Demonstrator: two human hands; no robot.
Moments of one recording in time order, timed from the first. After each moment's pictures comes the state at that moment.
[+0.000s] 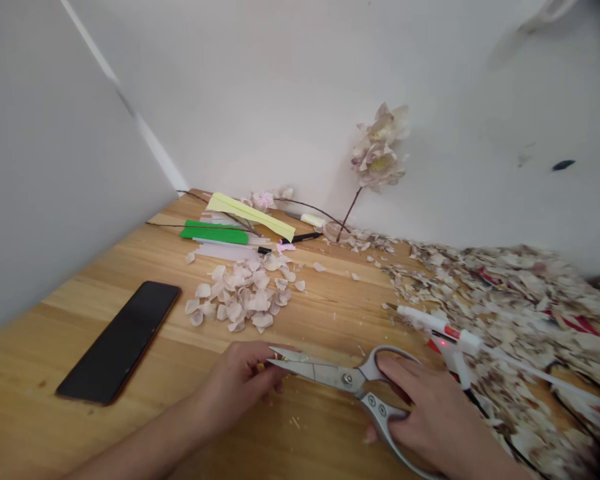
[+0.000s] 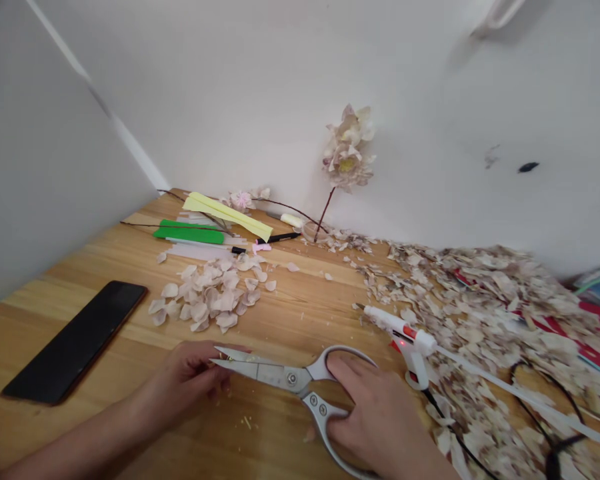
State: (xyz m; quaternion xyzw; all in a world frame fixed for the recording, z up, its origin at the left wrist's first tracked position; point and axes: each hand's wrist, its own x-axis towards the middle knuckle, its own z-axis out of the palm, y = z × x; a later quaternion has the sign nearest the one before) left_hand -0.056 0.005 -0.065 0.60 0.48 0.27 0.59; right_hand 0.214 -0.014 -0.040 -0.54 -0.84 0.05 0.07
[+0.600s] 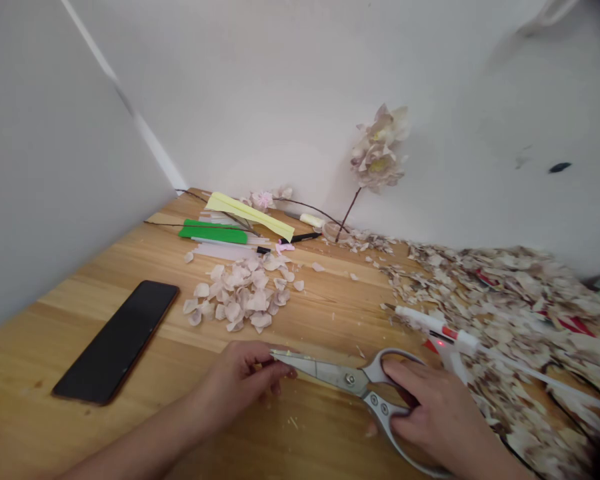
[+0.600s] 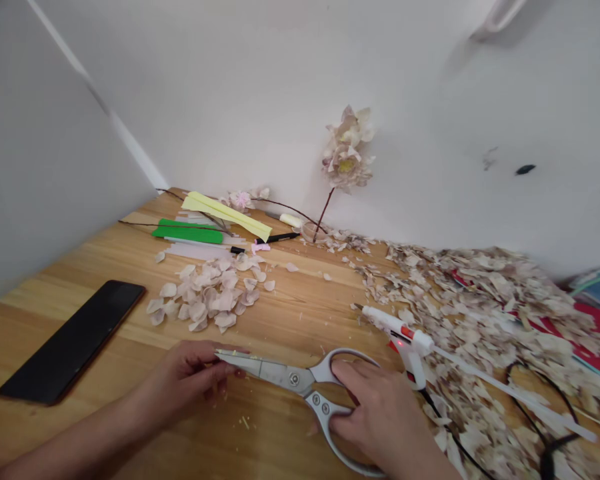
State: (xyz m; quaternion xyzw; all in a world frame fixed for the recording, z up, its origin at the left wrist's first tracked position) left_hand -0.055 0.006 -0.063 0.56 0.49 0.27 0.61; right_hand 0.233 -0.011 -0.051 -0.46 -0.88 -0.03 0.10
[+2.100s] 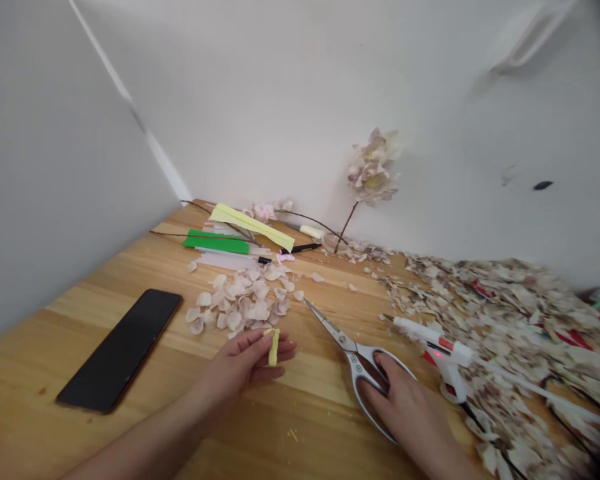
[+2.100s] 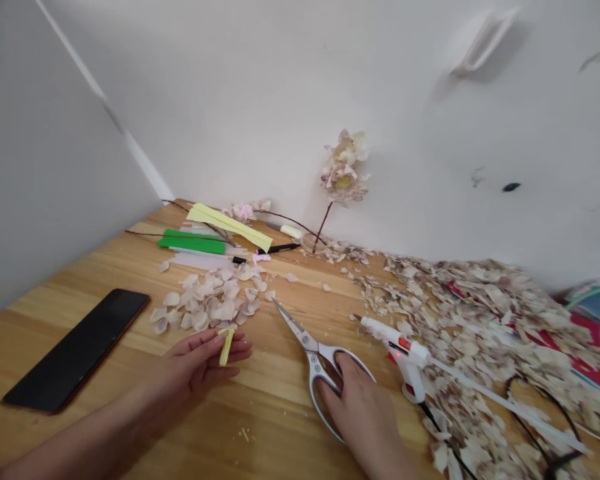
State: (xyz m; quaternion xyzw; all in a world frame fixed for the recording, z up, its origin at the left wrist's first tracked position) left_hand -0.051 0.017 -0.061 0.22 0.44 0.42 0.77; right_hand 0.208 -0.006 -0.077 -0.73 -0.68 0.05 0.02
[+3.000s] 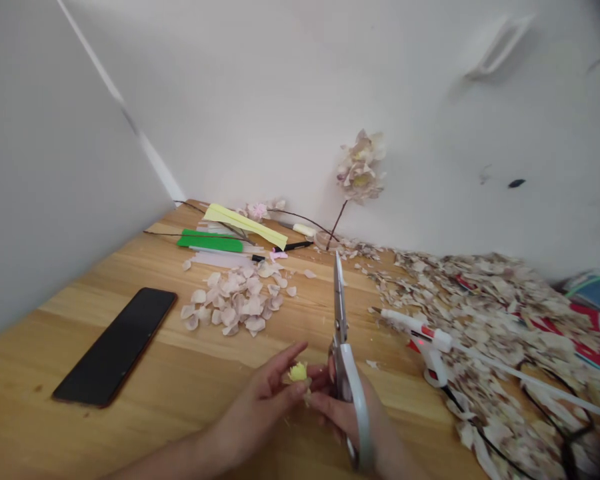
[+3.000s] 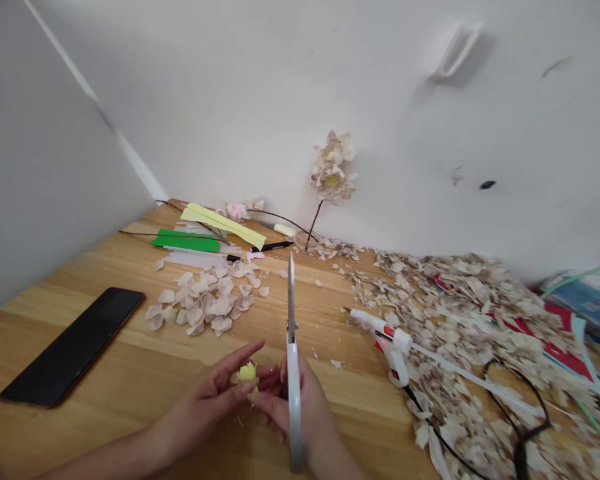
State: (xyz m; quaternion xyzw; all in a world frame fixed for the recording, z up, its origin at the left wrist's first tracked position) left_hand -0.015 -0.019 -0.074 0.37 0.32 0.38 0.78; right_hand 0.138 -0.025 -0.081 -0.54 -0.45 0.58 0.40
